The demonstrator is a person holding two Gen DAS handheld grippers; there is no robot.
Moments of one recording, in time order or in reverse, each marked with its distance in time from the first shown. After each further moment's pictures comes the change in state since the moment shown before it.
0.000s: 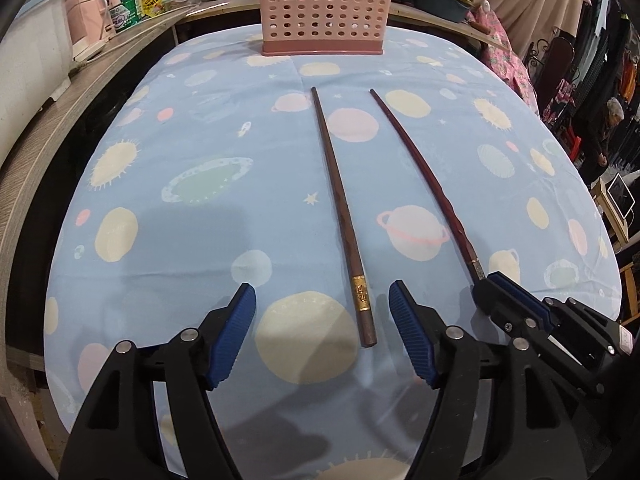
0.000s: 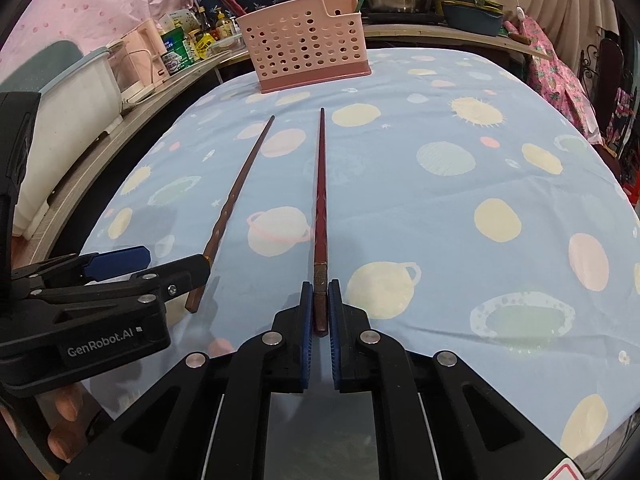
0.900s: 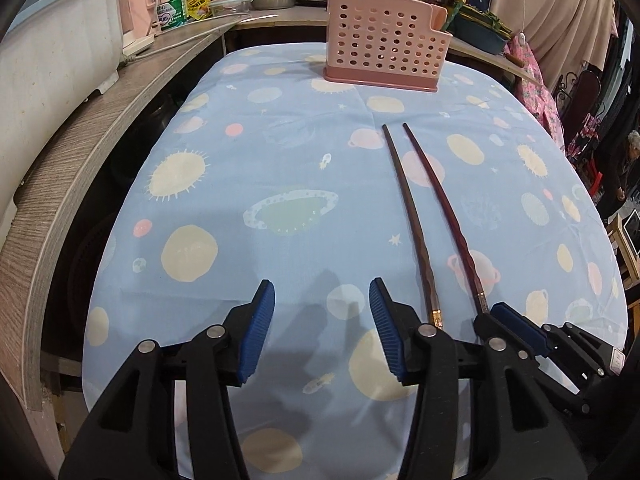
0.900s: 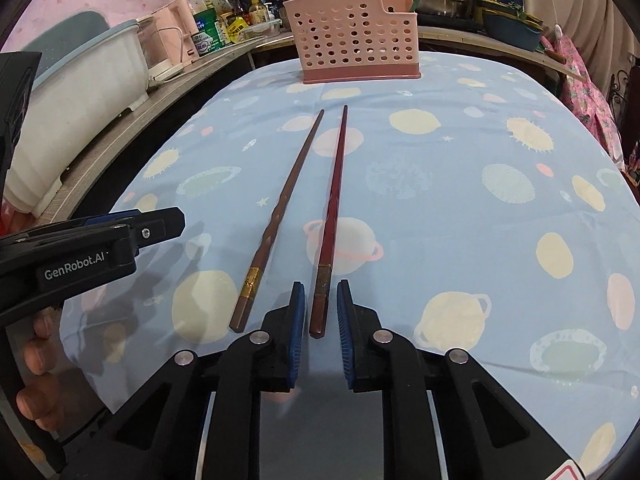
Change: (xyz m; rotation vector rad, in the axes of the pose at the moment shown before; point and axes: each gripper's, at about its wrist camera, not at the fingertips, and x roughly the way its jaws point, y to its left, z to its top) left arm -0.020 0.050 0.012 -0.090 -0.060 0.068; right arm 0.016 0.037 0.009 -0.090 0.025 0.043
